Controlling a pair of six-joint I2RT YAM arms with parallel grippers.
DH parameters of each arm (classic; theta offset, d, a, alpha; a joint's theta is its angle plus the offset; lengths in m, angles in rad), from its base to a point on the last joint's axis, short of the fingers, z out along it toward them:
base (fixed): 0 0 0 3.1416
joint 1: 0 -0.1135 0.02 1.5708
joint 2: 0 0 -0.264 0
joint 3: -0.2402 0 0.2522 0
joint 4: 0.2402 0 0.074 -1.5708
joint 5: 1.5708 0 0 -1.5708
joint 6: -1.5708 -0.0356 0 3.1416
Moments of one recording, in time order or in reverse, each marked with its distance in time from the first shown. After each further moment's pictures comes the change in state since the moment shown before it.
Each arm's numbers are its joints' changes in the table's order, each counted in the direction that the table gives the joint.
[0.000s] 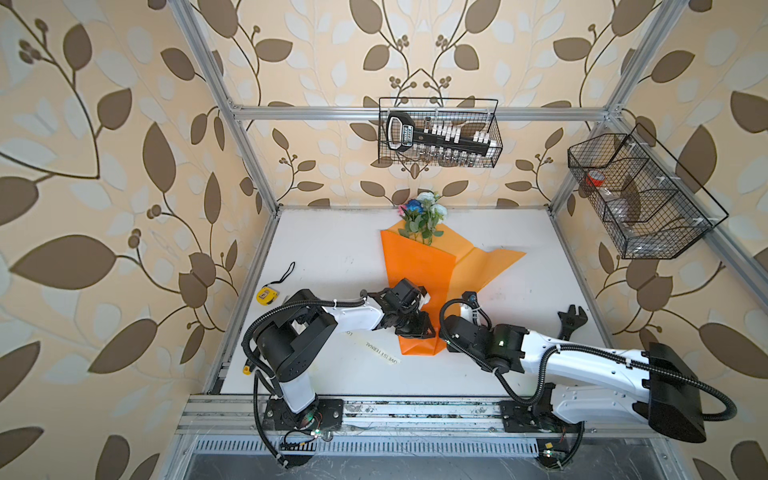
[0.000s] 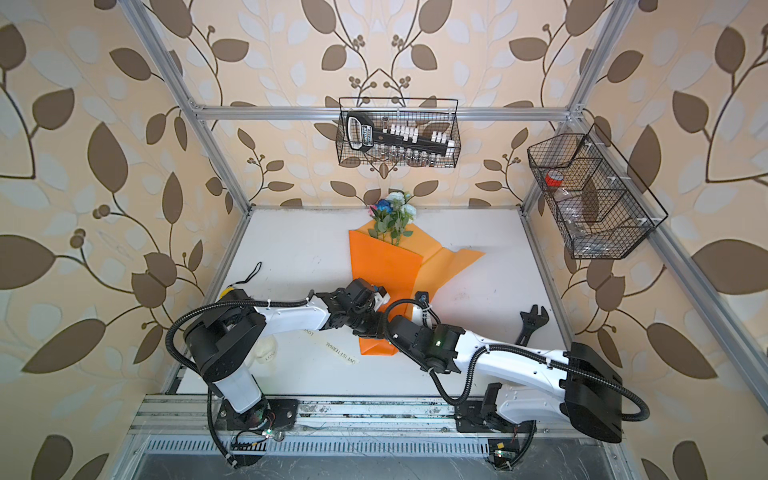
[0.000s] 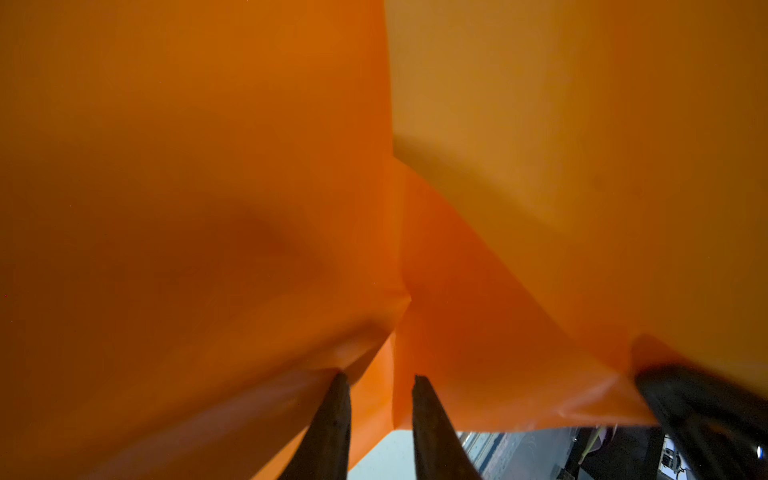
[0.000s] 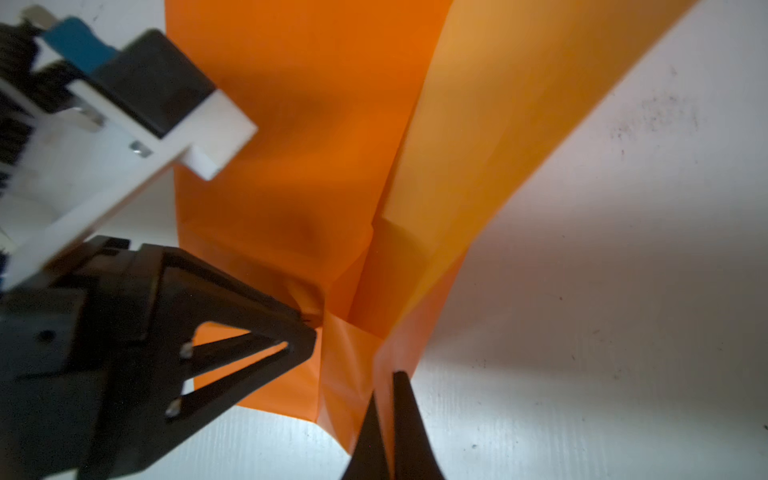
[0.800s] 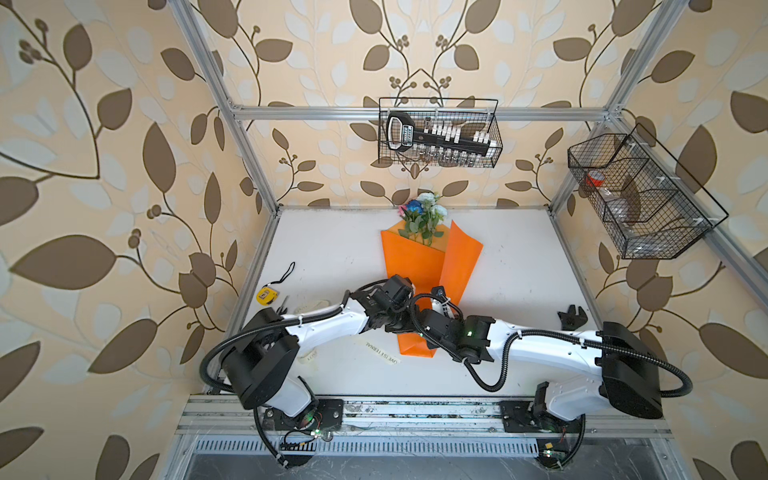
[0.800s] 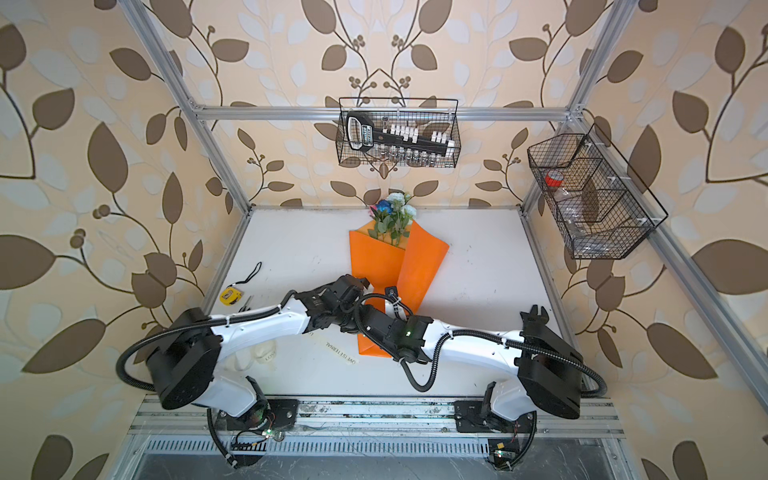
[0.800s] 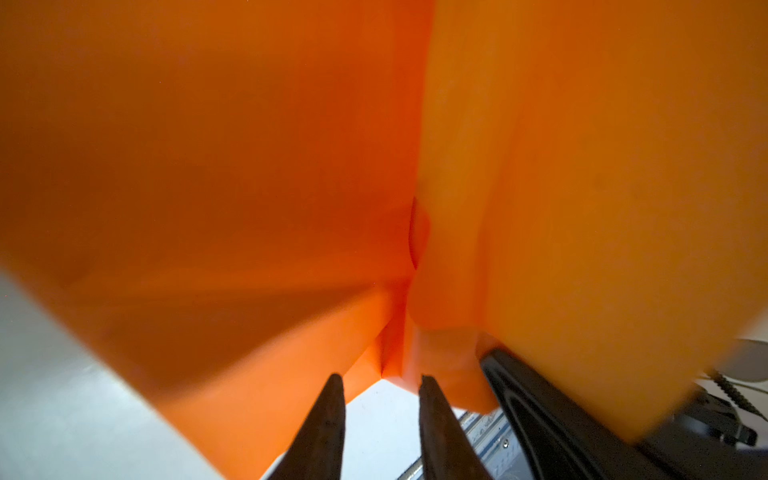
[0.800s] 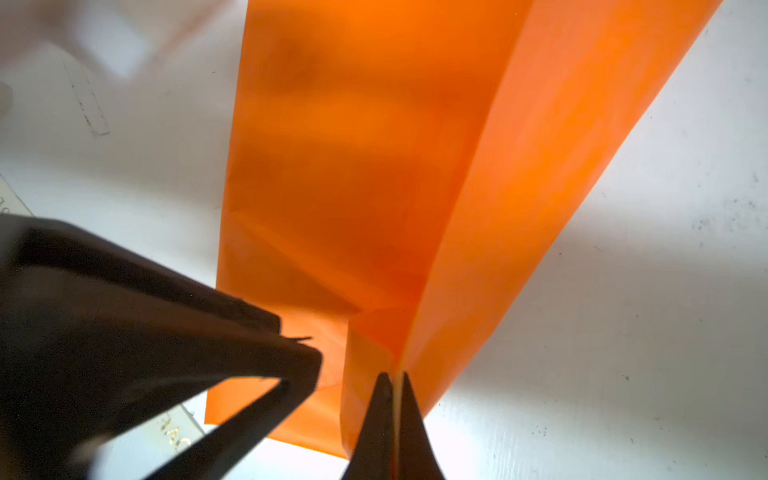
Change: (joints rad) left arm -0.013 -0.278 0.018 0.211 -0.242 0.125; right arm -0.013 0.229 -0.150 -0.057 -0.001 0.193
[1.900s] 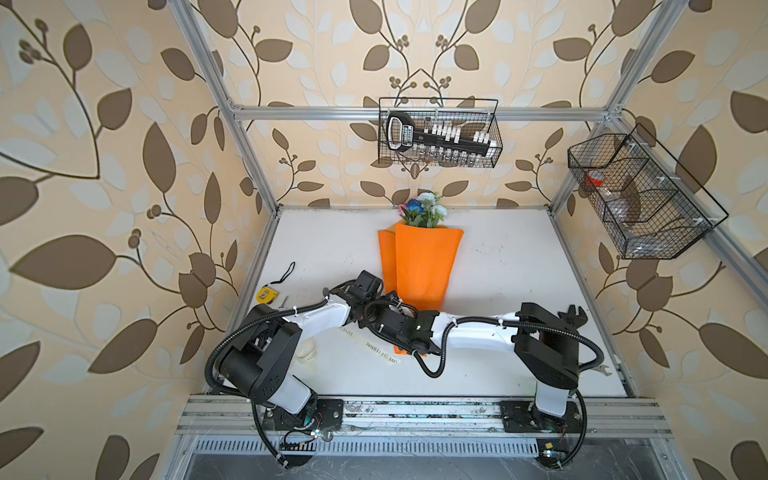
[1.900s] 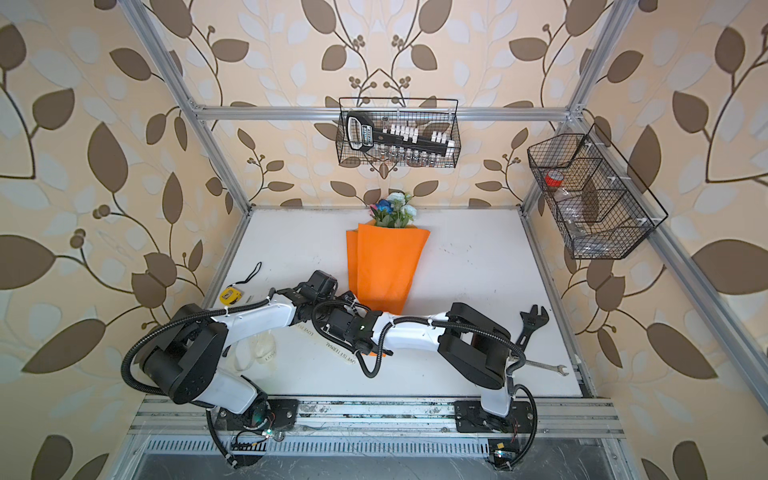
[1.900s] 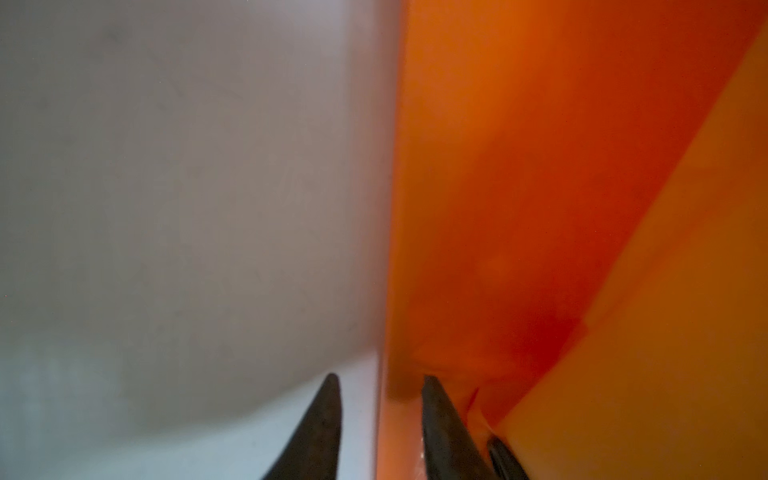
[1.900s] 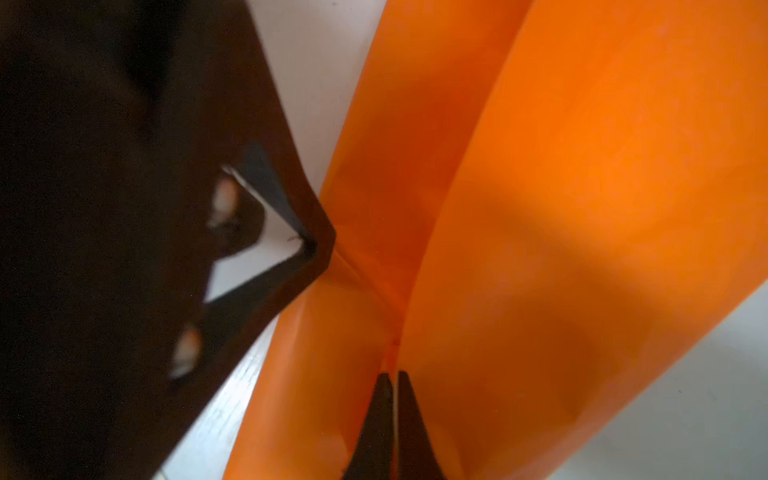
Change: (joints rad) left arm -0.272 0.034 0.127 -0.035 -0.031 0.025; right arm -0.037 0.423 -0.291 -0.036 -0.001 0.278
